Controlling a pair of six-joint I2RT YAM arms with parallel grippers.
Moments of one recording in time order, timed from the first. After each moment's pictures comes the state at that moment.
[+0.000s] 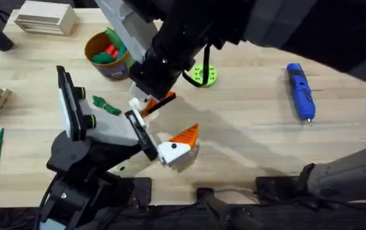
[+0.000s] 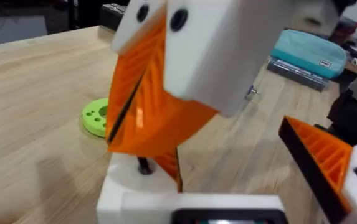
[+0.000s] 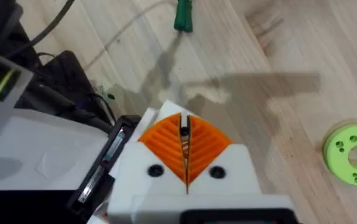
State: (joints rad) left arm -0.34 0.01 0.01 -0.06 0.69 -0.19; right arm 0.96 1.78 1.76 -1.08 -0.22 -0.02
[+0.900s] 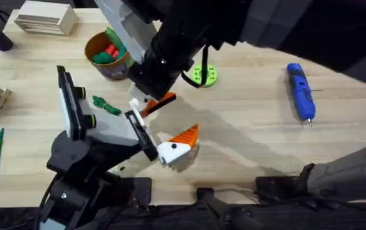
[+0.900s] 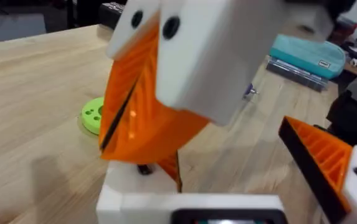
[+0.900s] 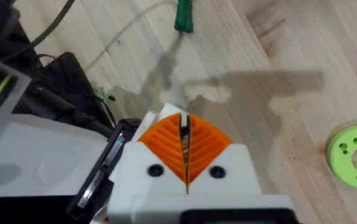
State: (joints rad) left arm -0.34 0.01 0.01 -0.06 0.69 -0.20; right arm 0.96 1.79 1.76 -1.08 -0.22 -0.01
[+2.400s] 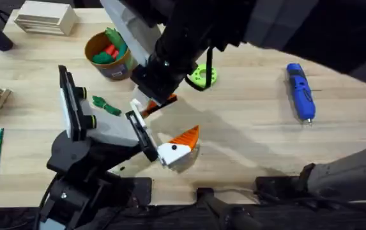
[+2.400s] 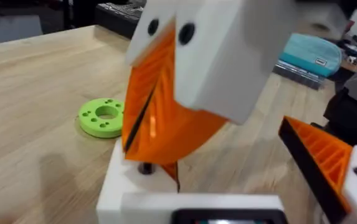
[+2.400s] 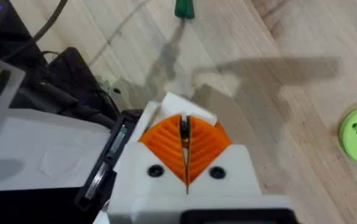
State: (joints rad) left arm -0.34 0.01 0.01 -0.06 0.70 -0.20; right arm 0.96 1.77 1.75 -1.12 -0.23 0.05
